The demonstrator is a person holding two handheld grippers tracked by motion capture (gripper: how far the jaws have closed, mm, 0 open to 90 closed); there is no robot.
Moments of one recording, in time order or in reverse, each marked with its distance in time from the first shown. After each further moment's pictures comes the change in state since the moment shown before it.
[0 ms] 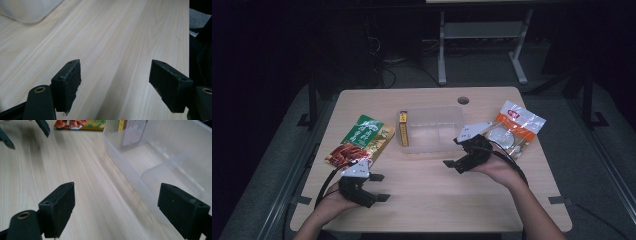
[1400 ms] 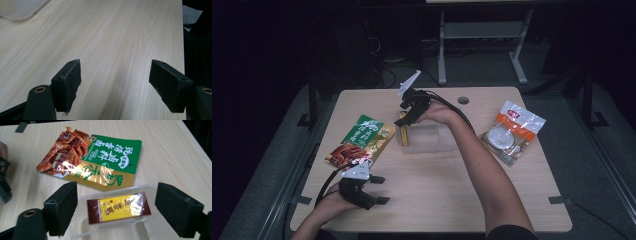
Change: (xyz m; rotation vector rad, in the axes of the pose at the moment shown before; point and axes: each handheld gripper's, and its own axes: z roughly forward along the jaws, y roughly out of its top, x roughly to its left) left arm 0.001 -0.006 0.002 0.010 -0.050 0.010; right arm -0.070 0.164 0.132 0.064 0.227 -0.198
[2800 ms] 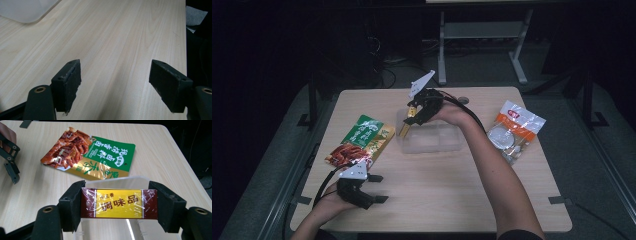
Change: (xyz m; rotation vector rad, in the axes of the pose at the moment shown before) left arm -0.002 0.001 -0.006 -0.008 0.032 0.015; right arm 0.015 -0.014 -0.039 -0.044 -0.067 -0.092
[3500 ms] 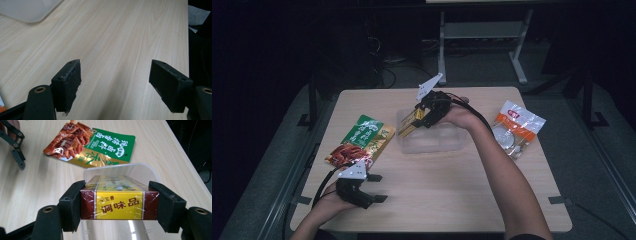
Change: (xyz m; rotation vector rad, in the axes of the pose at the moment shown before) left arm 0.001 -0.001 -0.002 0.002 0.014 0.004; right arm 0.007 -0.014 -0.017 0.029 -0.014 0.002
